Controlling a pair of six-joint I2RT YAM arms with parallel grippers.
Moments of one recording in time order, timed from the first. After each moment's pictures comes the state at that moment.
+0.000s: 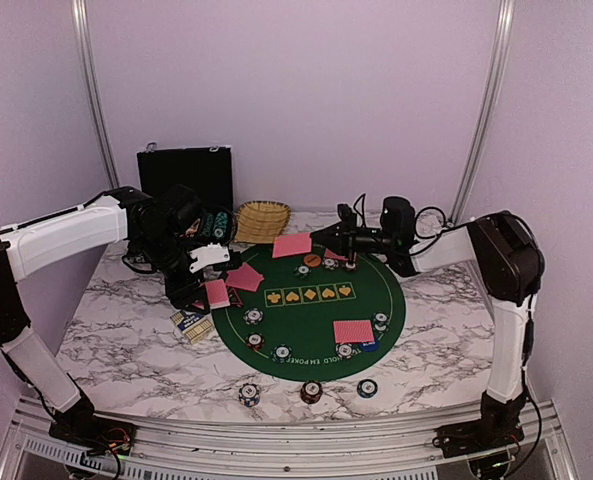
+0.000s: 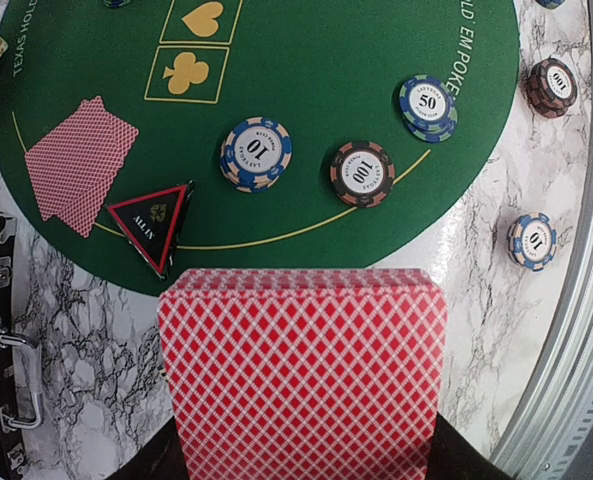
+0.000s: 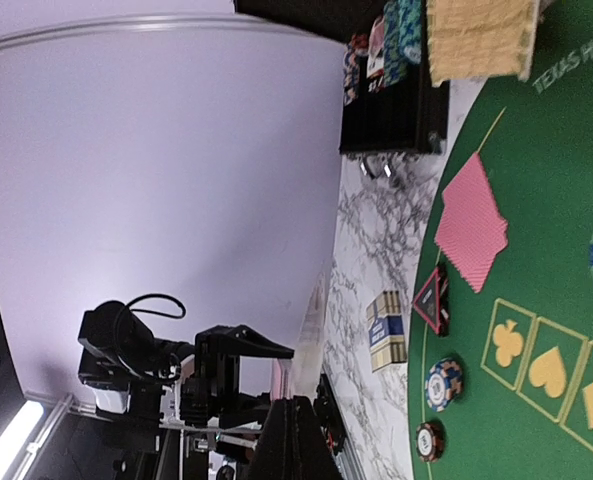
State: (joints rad) left arm -0.61 1.61 1.37 -1.05 0.21 0.63; right arm 0.44 2.08 1.23 0.76 -0.97 1.38
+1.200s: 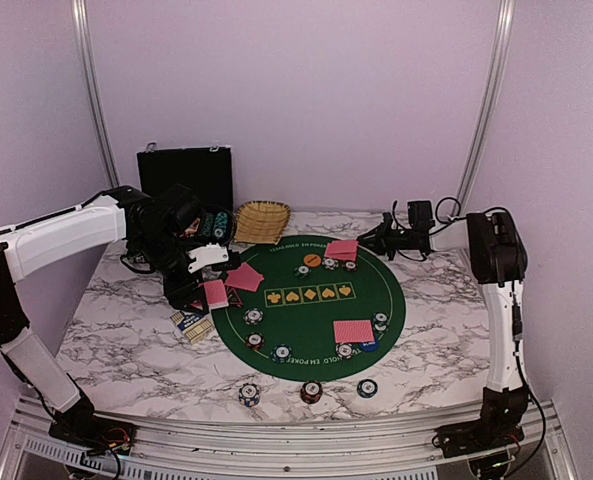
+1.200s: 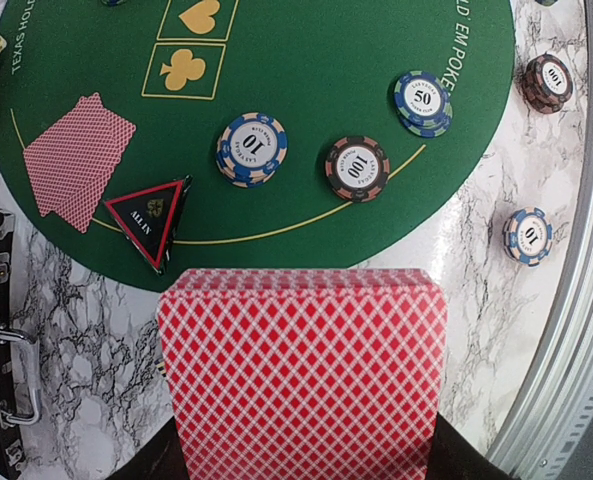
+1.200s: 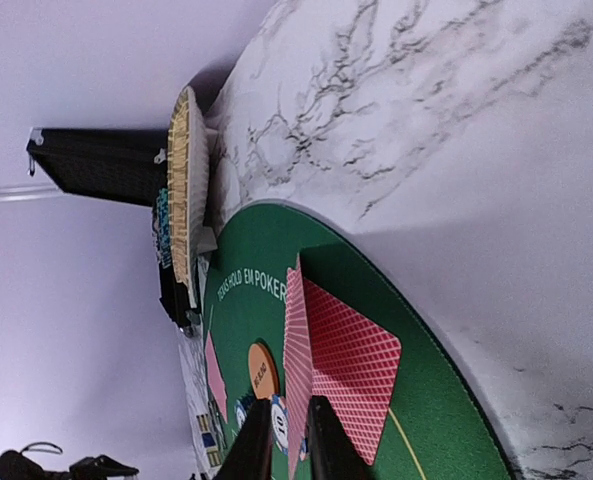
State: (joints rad) left arm -0.61 1.61 1.37 -1.07 0.21 0.63; right arm 0.12 2.40 1.66 0.14 -0.86 0.91
